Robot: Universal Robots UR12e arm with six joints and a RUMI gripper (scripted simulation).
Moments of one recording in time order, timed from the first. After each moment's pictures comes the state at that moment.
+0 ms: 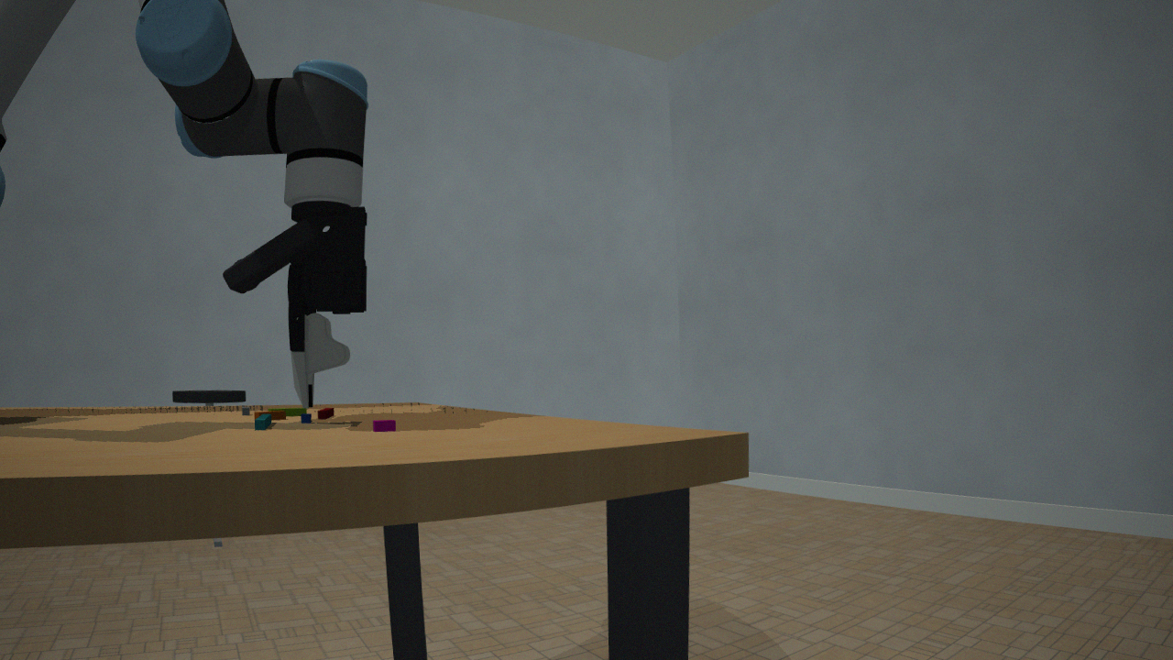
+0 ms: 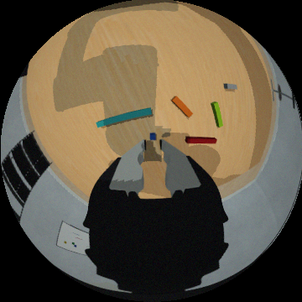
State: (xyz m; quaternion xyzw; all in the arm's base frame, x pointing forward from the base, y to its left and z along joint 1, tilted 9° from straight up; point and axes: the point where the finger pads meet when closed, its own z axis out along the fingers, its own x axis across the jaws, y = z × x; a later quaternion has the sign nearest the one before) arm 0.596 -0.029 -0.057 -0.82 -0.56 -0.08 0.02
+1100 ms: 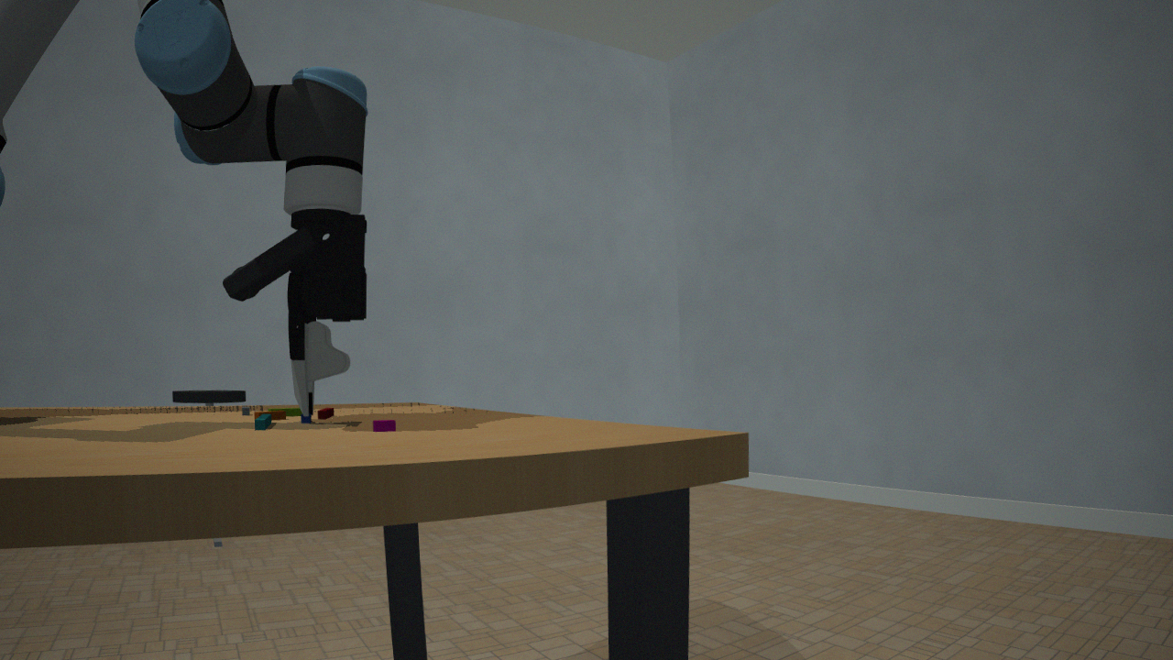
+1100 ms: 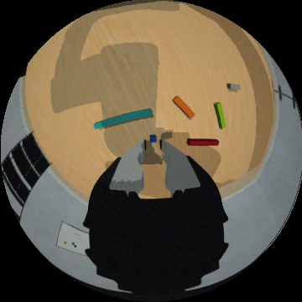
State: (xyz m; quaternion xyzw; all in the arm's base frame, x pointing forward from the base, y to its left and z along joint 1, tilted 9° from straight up) arm 0.597 -0.028 -0.066 -0.82 -0.56 -0.08 0.02
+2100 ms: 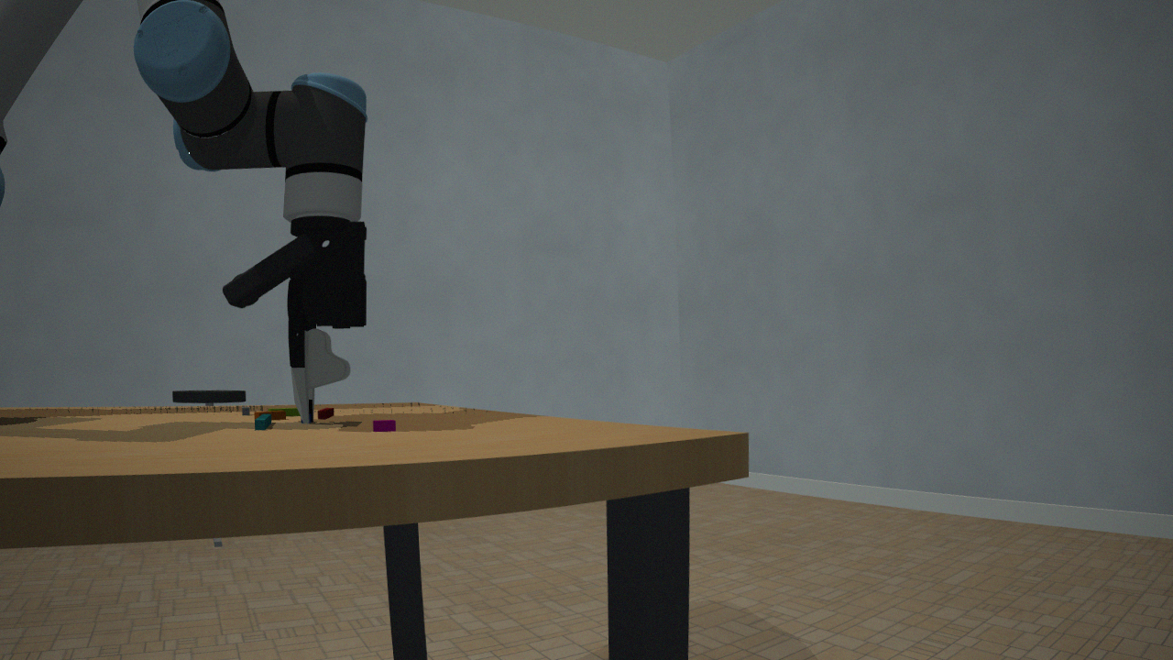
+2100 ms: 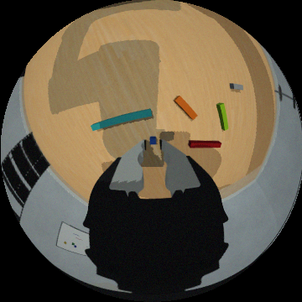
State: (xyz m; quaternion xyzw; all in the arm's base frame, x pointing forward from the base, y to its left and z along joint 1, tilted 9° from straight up) arm 0.598 -0.027 -0.074 -0.82 -0.56 -0.08 0.02
